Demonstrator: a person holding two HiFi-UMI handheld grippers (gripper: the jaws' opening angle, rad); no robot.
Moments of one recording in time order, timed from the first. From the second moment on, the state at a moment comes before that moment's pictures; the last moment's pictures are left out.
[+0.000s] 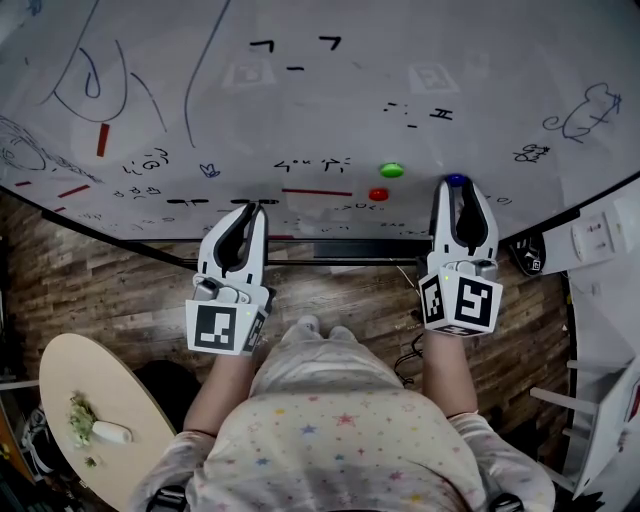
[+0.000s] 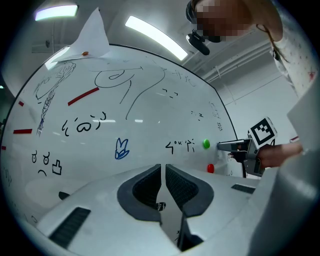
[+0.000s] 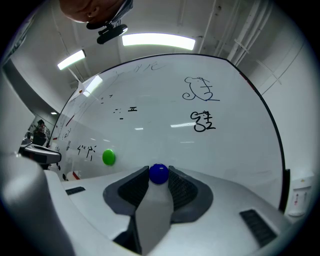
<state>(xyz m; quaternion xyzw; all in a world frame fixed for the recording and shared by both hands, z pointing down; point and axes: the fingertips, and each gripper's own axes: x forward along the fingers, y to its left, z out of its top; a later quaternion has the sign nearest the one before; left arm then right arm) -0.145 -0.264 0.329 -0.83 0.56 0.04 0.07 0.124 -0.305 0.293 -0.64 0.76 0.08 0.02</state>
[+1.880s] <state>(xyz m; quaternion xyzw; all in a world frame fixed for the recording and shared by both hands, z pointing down) -0.114 -0.226 0.321 -0.84 0.53 0.05 0.07 0.145 -0.246 0.288 -0.65 0.76 0.08 0.03</state>
